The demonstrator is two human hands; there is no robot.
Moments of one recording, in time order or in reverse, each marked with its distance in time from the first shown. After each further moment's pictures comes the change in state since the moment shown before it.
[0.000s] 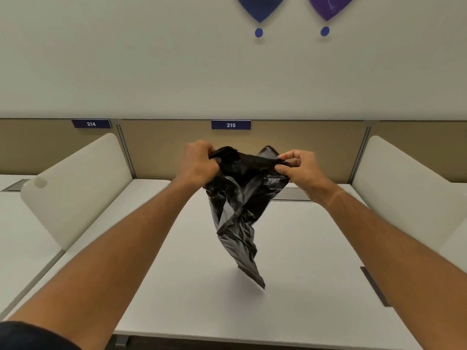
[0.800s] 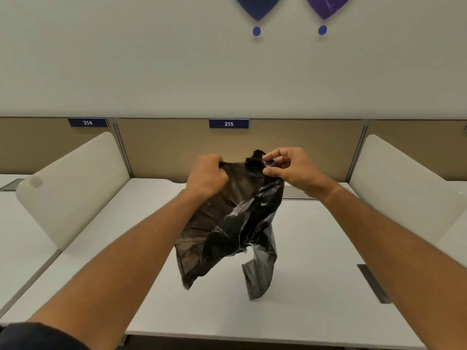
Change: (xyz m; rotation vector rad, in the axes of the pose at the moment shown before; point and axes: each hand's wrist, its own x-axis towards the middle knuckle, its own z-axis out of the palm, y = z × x) left_hand -0.023 0.007 0.018 0.010 -0.090 0.085; right_hand 0.001 -0.006 0.000 -0.121 -0.218 -0.083
